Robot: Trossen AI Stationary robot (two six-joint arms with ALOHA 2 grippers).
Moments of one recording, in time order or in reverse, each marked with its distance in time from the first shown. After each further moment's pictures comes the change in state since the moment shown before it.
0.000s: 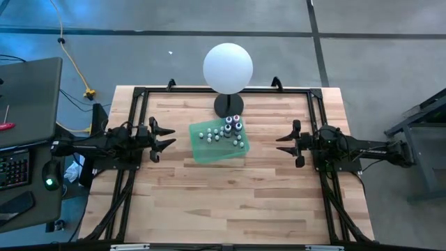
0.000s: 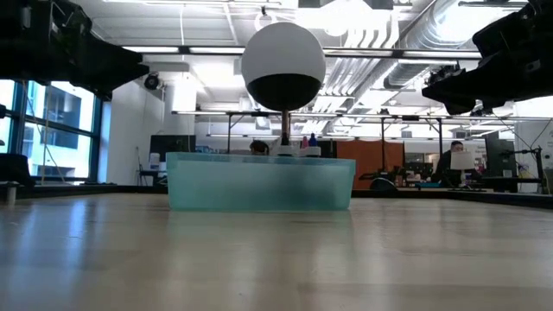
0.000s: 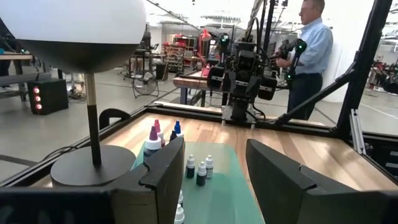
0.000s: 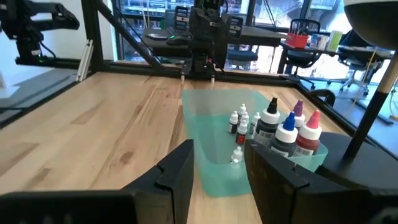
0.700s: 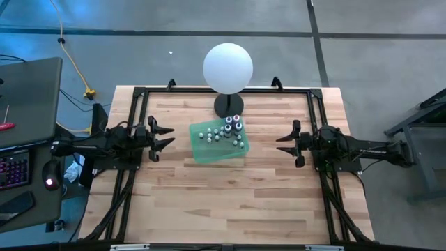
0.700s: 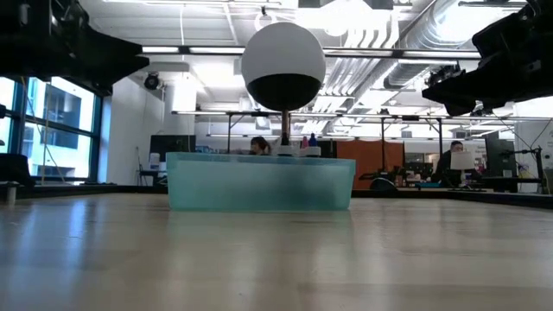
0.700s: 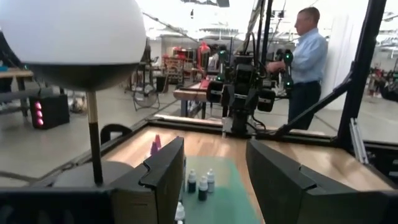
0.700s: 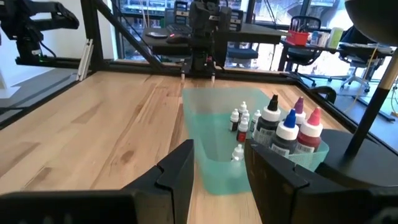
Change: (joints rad) left arm 0.000 0.000 0.001 0.058 0.002 0.043; right arm 0.000 0.000 0.000 -0.005 0.000 0.017
